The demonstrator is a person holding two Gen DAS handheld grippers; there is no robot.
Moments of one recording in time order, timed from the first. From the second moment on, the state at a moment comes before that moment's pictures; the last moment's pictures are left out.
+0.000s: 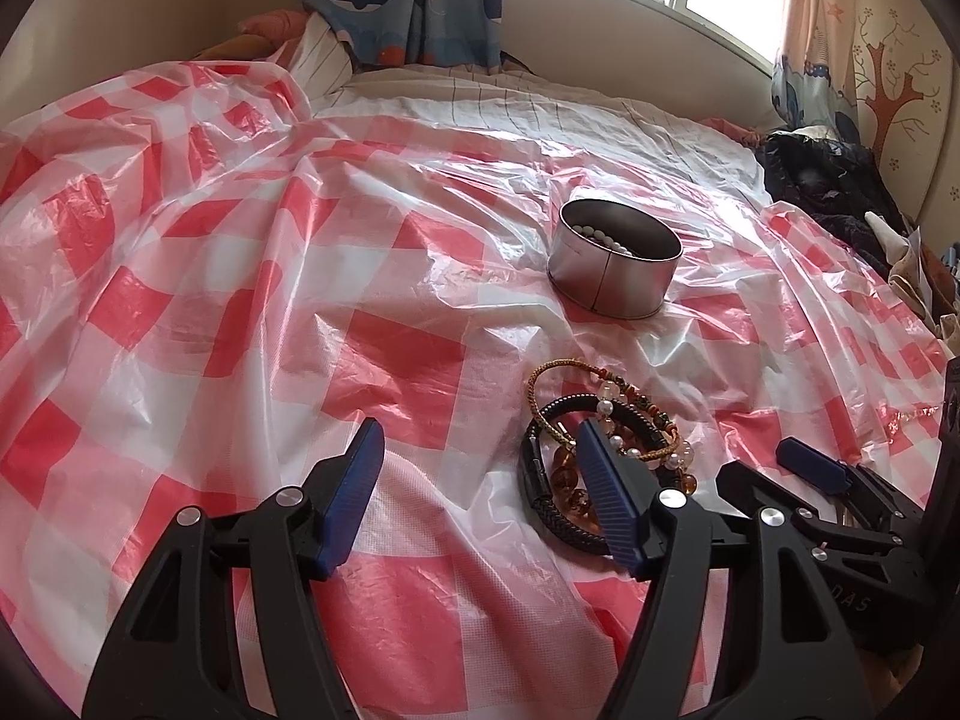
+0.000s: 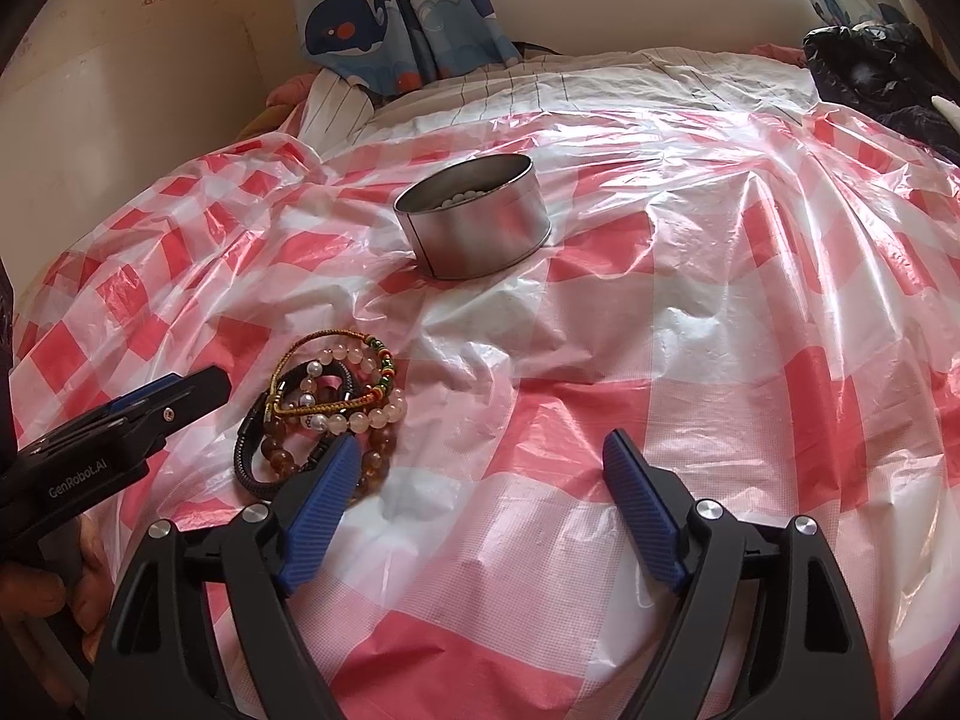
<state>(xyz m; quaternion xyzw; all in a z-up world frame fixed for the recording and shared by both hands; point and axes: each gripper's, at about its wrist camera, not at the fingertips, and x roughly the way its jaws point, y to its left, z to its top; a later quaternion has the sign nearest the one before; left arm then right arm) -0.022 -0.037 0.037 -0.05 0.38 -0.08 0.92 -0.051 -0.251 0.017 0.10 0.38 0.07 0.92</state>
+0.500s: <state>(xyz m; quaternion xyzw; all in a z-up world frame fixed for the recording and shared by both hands) -0.029 -0.040 0.041 -0.02 0.36 -0.10 0.93 -0.051 -0.251 0.017 0.10 0.38 0.07 0.92</state>
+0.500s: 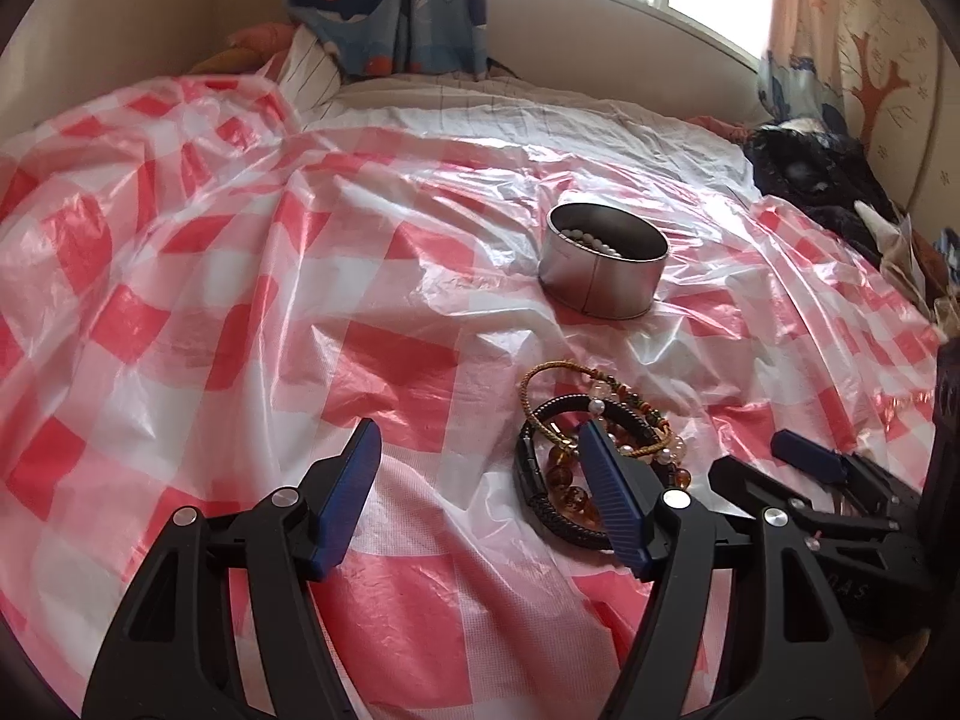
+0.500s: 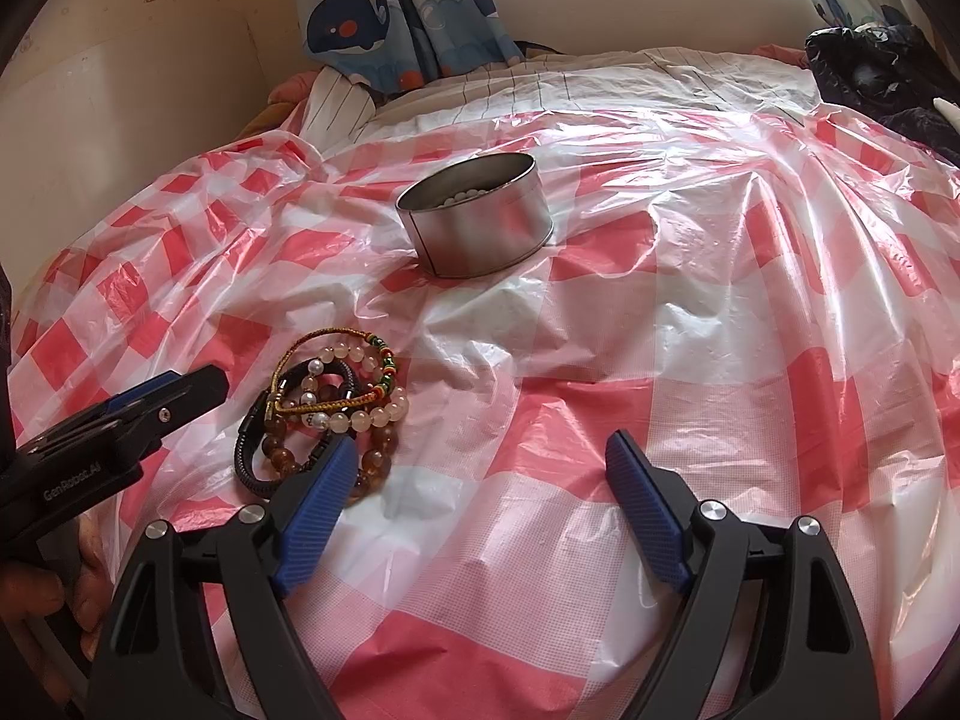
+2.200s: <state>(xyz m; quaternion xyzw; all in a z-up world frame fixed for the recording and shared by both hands) -0.020 -0.098 0.053 0.07 0.35 -0.19 0.91 -0.013 -0.311 0.007 0.32 0.40 0.14 0.85</state>
